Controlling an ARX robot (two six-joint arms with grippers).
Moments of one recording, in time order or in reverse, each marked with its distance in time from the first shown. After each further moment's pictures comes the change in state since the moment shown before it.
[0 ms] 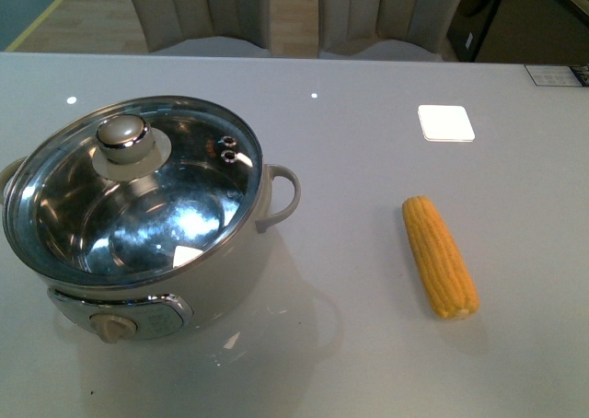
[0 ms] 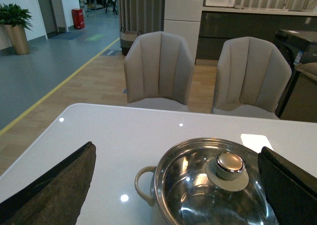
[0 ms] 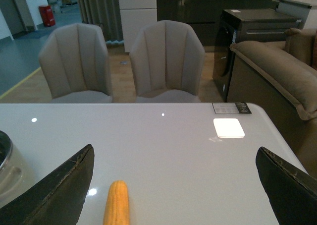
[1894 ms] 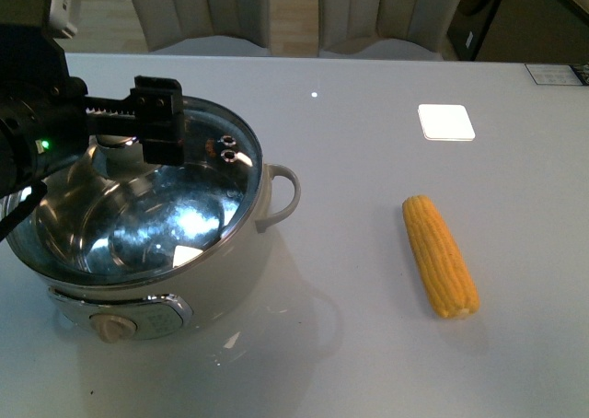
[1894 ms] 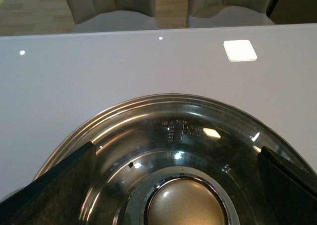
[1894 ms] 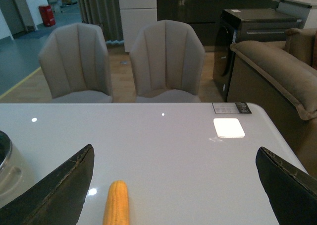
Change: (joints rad) left arm -0.277 1.899 0.570 0.921 -0.127 -0.031; right arm 0.000 0.000 0.000 0.000 0.000 0.000
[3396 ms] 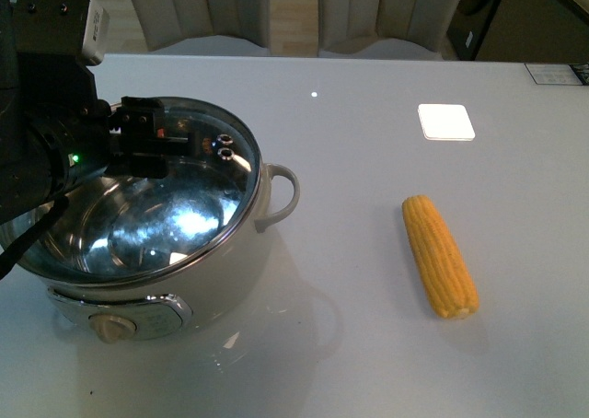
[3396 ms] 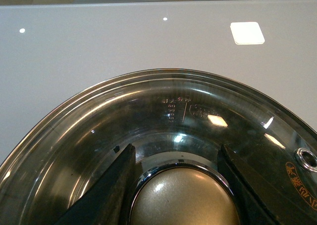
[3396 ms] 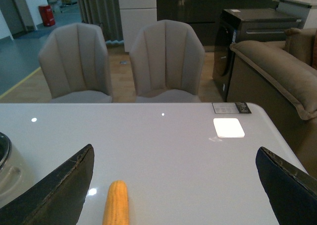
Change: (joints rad) left arm -0.011 0.066 0.052 -0.067 -0.031 -0.036; right arm 0.000 0.000 0.000 0.000 0.000 0.000
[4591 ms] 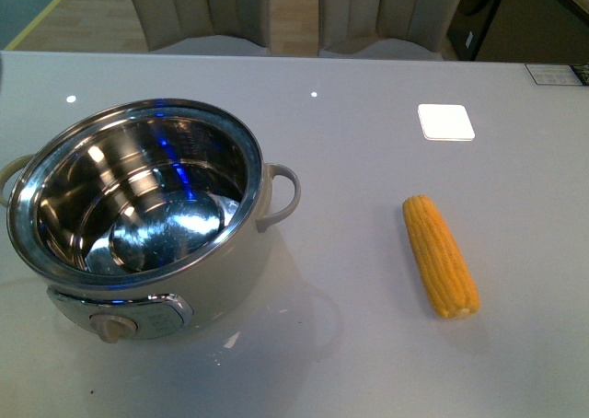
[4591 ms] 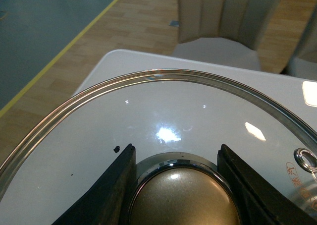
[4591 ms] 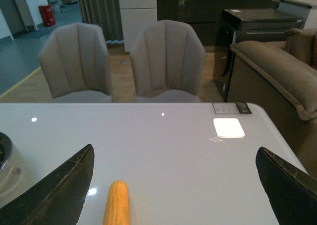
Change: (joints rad) left arm 0.658 -0.192 -0.029 0.003 0.197 0.145; right arm 0.000 0.000 0.000 0.000 0.000 0.000
